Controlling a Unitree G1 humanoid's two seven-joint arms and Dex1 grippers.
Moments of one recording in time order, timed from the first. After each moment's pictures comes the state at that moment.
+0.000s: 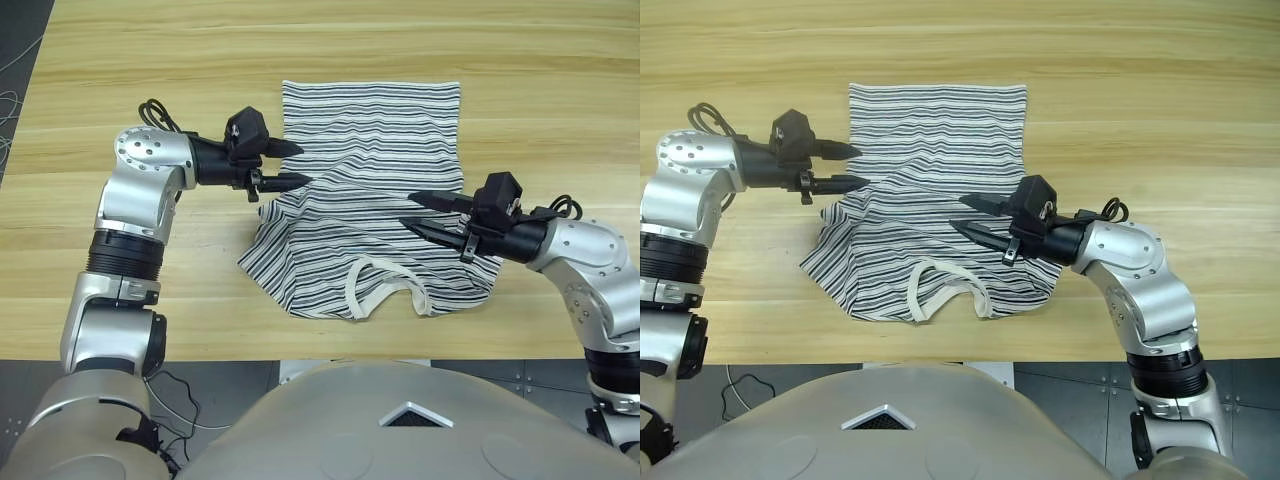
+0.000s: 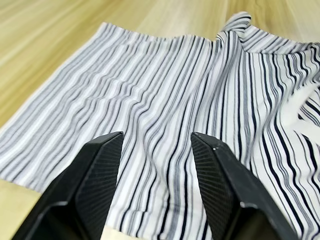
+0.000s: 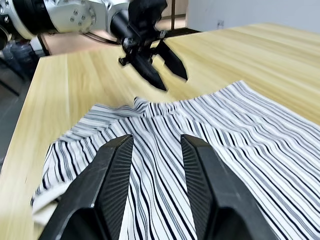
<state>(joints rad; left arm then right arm) -0.42 0.63 -0.21 0.30 -0.25 0.20 -1.19 0.09 -0.68 0.12 -0.45 0.47 0.40 0.91</state>
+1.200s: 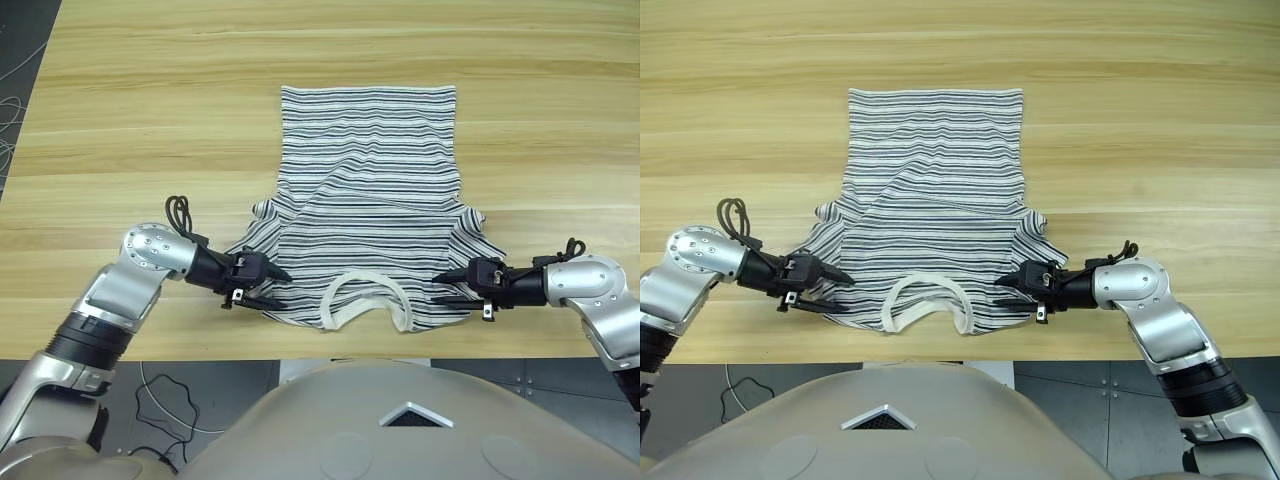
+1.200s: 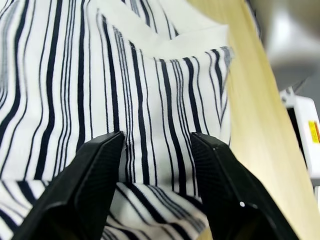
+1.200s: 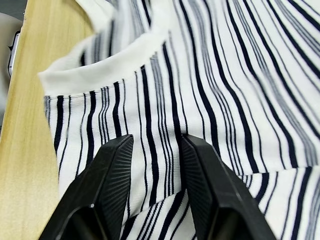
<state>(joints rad) -0.01 0.95 -0.41 0.01 -0.16 -0.02 -1.38 0.21 -0.86 0.28 -0.25 0.17 0.19 1.12</state>
